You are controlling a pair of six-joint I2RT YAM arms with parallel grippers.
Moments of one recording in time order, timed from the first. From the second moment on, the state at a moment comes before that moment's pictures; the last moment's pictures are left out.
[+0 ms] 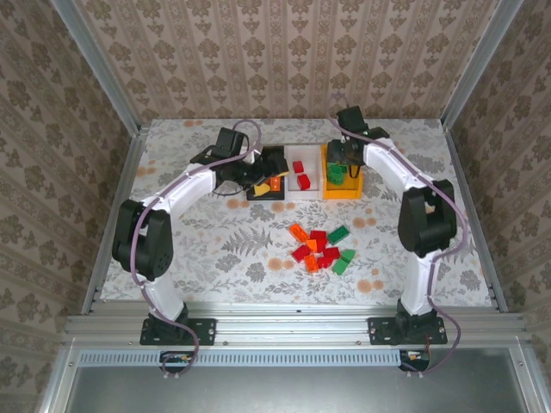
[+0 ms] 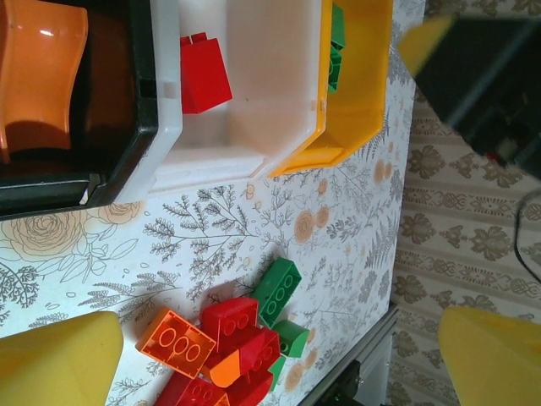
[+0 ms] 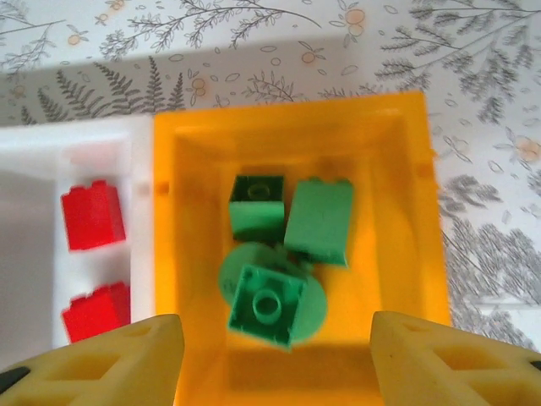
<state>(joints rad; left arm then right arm) -0.46 1.78 1.38 -0.45 0.68 -0.78 0.26 1.93 1.65 -0.69 0.13 0.34</state>
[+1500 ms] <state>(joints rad) -0.58 1.78 1.38 -0.50 0.65 -0.78 0.53 1.26 0.57 -0.50 0.09 0.79</state>
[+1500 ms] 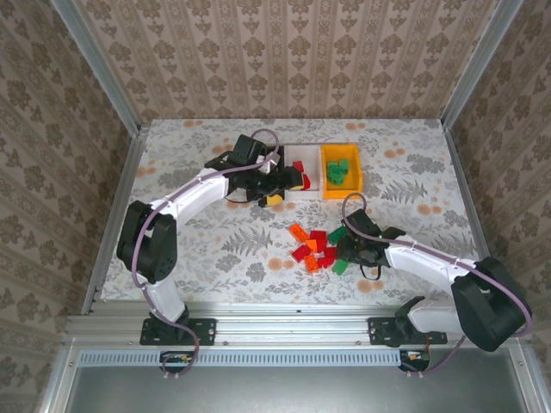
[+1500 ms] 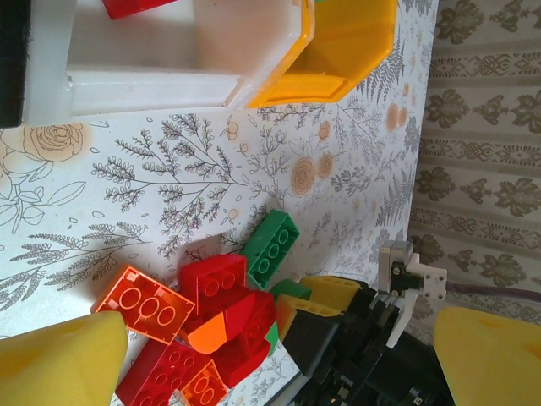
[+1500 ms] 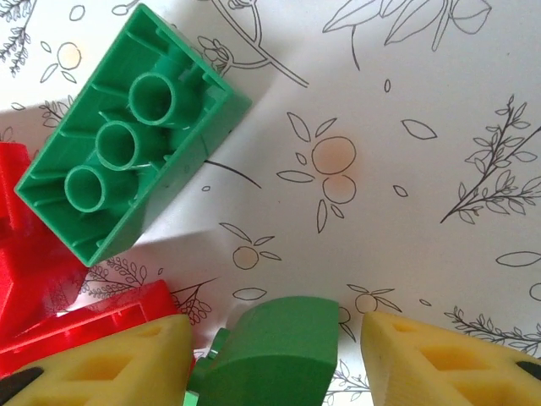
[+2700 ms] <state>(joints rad) -0.55 1.78 1.38 -0.51 0.65 -0.78 0.28 1.96 1.55 -0.54 0.18 0.41</state>
